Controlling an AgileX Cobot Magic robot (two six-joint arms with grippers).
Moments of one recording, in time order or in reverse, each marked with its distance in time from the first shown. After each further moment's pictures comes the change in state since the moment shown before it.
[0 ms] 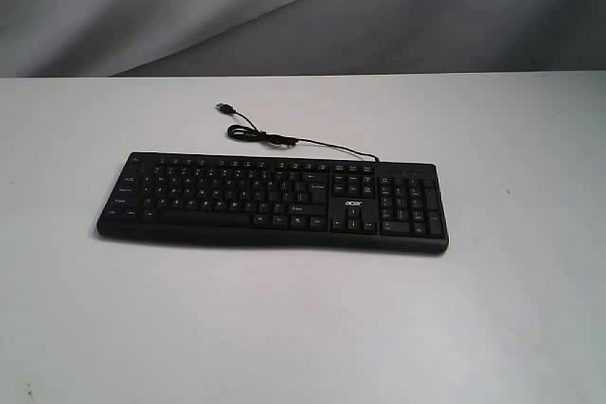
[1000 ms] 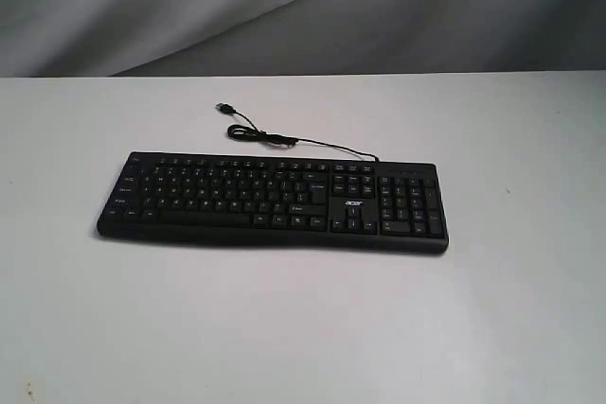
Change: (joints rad) left arm 0.000 0.000 0.000 0.000 0.000 0.000; right arm 0.000 0.011 -0.037 0.067 -0.873 0.352
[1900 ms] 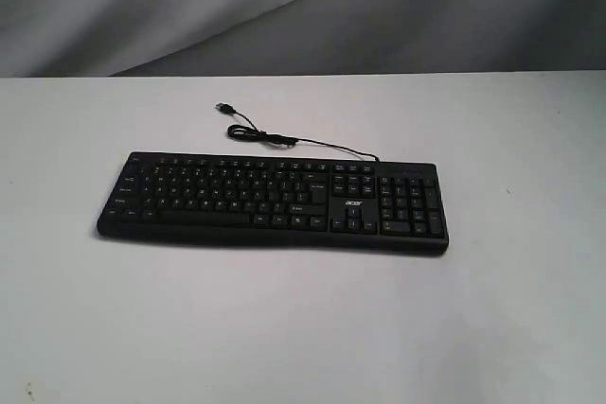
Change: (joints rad) left arm 0.000 0.000 0.000 0.000 0.000 0.000; right arm 0.184 1.362 -1.041 -1.291 0.841 0.631
